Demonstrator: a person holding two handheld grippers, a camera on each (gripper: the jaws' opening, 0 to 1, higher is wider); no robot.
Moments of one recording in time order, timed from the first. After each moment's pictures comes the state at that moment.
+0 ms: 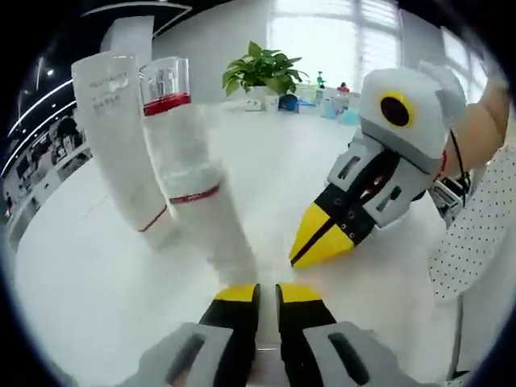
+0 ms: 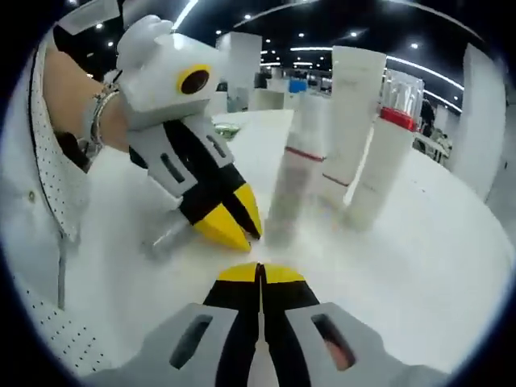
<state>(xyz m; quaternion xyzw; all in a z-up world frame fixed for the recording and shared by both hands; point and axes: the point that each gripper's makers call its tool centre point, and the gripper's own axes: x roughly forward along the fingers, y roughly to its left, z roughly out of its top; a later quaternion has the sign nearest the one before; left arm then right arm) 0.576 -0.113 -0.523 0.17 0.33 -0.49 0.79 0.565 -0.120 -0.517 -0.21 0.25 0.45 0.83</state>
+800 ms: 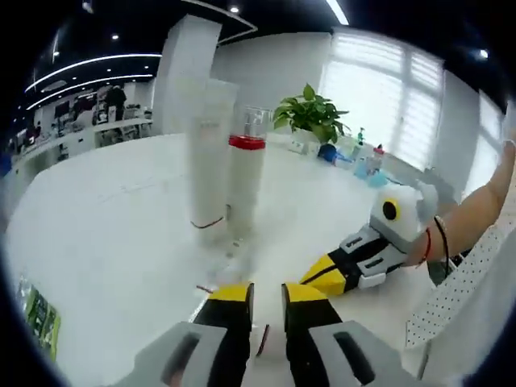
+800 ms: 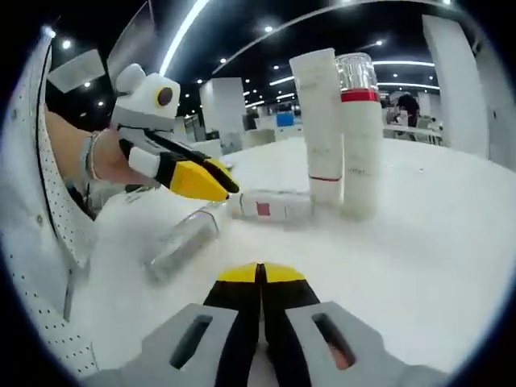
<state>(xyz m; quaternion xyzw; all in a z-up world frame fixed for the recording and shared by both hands) 0.588 -0.064 -0.476 -0.01 0.30 -0.40 0.86 0.581 -0.135 -0.510 -0.03 0.18 0.45 0.87</state>
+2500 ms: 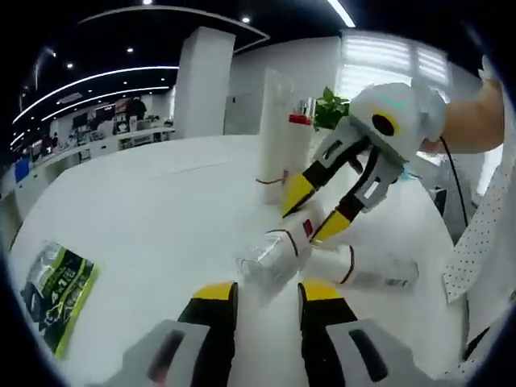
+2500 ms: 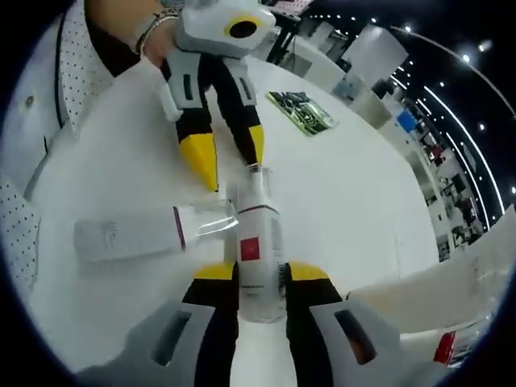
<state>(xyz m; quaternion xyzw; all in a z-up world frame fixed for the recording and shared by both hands) 0.593 0.011 -0.521 0.01 0.28 -0.38 0.88 0.619 -0.048 -0.512 -0.50 0.16 0.58 0.62</state>
